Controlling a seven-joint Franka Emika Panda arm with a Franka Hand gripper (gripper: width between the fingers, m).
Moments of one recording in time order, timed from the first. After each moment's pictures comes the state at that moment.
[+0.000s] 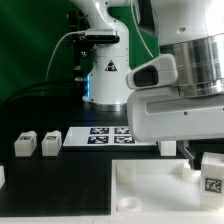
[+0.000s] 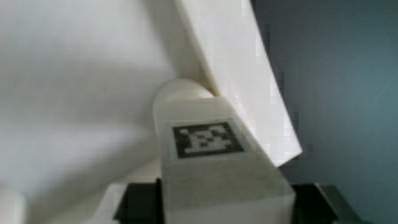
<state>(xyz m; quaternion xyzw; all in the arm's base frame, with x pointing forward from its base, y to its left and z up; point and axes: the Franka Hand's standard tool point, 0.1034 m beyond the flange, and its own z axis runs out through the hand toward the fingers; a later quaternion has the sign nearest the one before) 0.635 0.113 0.083 -0.95 0.31 -0.01 0.11</state>
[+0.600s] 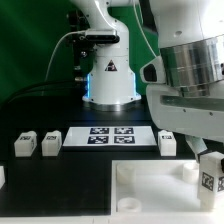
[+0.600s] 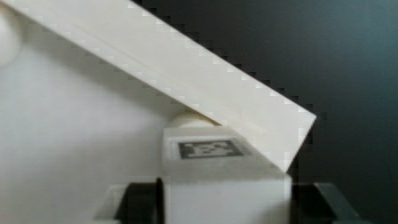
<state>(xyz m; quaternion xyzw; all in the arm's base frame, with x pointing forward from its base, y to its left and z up) 0.627 0.123 0.081 -0.82 0.55 0.03 0.12</state>
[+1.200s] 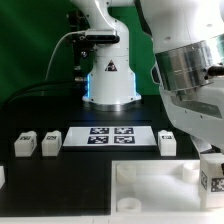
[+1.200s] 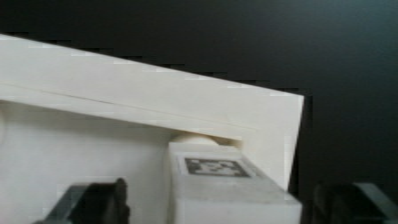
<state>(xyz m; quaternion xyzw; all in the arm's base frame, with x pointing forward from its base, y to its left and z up) 0.627 0.123 0.078 -0.83 0.54 0.02 0.14</state>
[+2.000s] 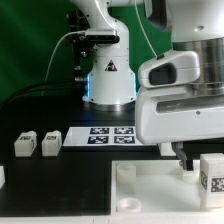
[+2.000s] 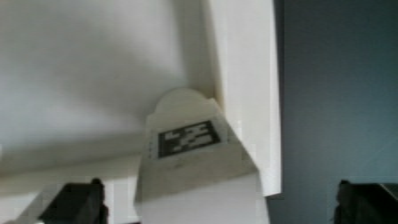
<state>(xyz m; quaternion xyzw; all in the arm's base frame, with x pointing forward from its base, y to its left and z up) 0.634 0.115 0.081 -1.00 -0.06 -0.02 0.06</state>
